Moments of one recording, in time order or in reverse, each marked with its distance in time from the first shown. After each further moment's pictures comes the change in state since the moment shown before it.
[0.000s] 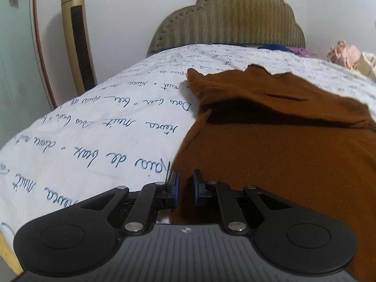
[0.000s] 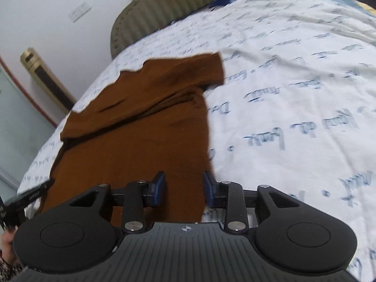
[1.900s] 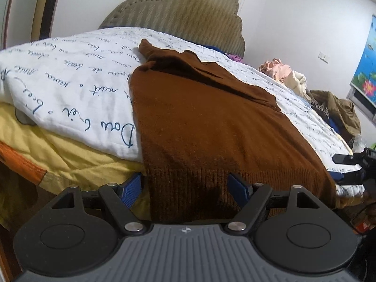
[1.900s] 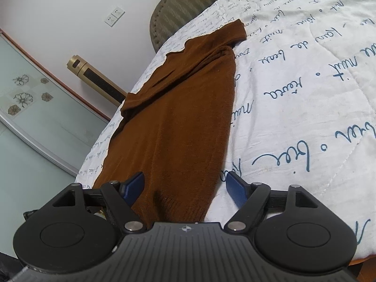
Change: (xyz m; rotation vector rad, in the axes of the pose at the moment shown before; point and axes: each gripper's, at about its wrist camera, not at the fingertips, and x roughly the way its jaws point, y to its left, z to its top) left arm -0.096 0.036 -0.101 -0.144 0.047 -0.437; right arm -0.052 -0.019 -0.078 0.085 0.071 0.323
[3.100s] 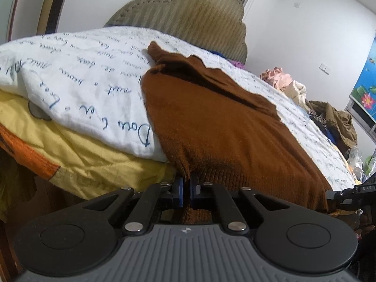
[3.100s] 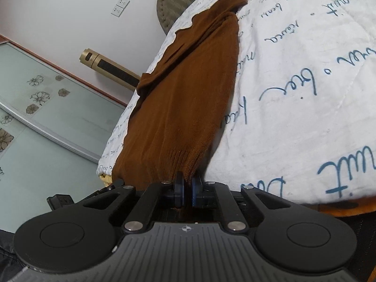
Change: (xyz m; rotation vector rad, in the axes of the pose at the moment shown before) left arm -0.013 0.013 0.003 -0.055 -0.021 -0.014; right arm -0.006 -0.011 -0.034 0.091 0.091 0.129
